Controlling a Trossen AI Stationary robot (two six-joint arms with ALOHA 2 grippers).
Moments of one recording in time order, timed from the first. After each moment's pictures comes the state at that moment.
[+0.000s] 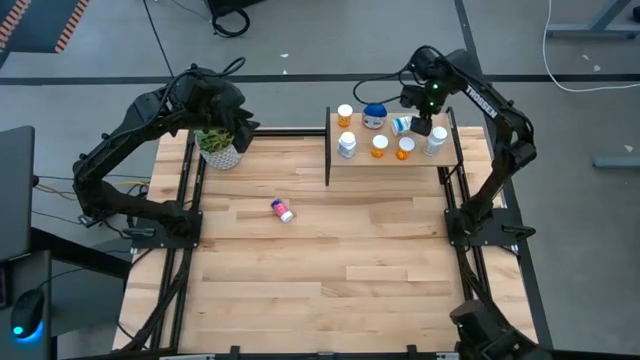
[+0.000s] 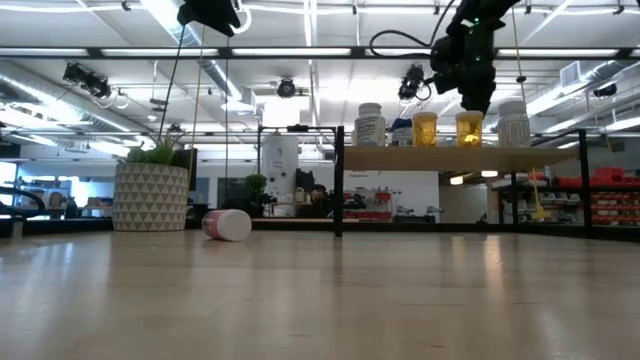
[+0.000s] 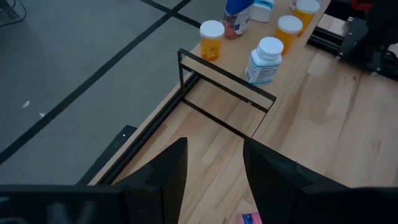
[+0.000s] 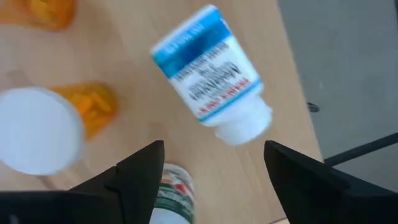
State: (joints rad) left arm 0.58 1.26 1.64 -1.05 -0.01 -0.02; right arm -1.03 1.66 1.74 -1.51 -0.05 -0.61
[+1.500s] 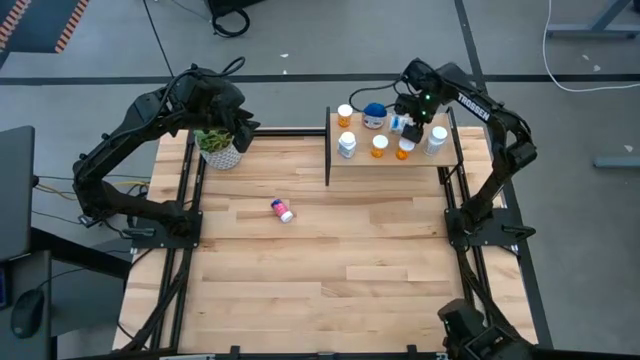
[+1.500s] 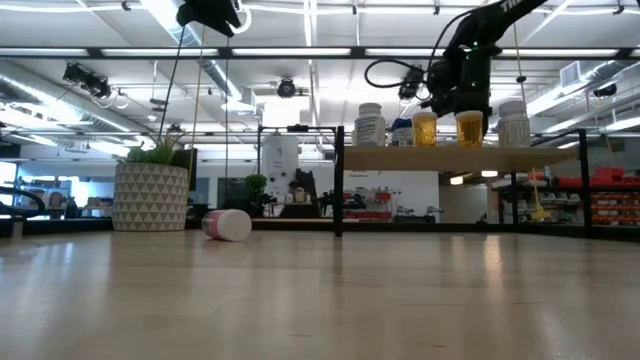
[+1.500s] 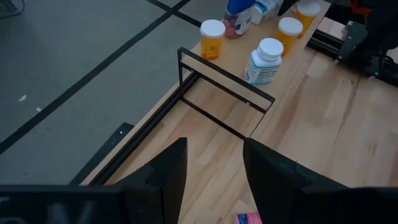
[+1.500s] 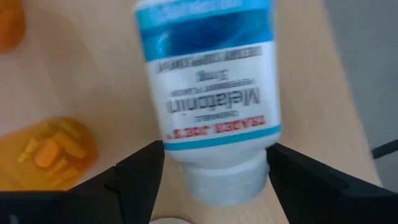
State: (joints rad) left arm 0.58 1.26 1.64 -1.06 -0.01 -0.05; right arm -1.02 1.65 1.54 -1.32 -0.08 -0.52
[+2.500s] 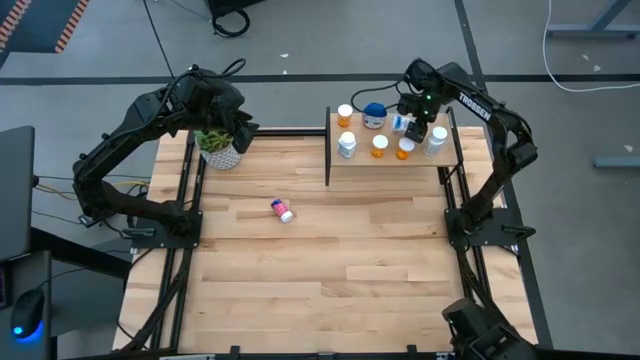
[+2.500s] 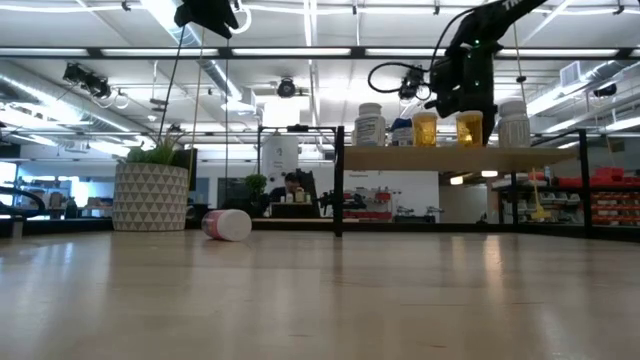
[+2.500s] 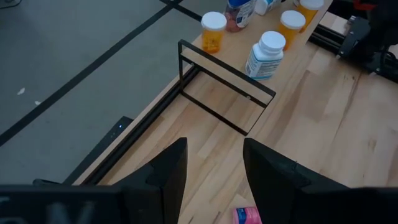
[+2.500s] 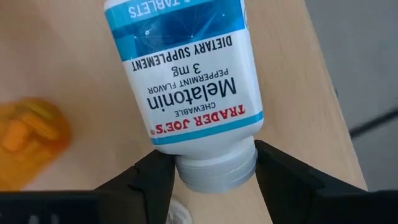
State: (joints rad) left arm 0.58 1.26 1.64 -1.08 -0.01 -0.06; right arm -1.04 1.65 1.55 -1.35 0.01 -0.50
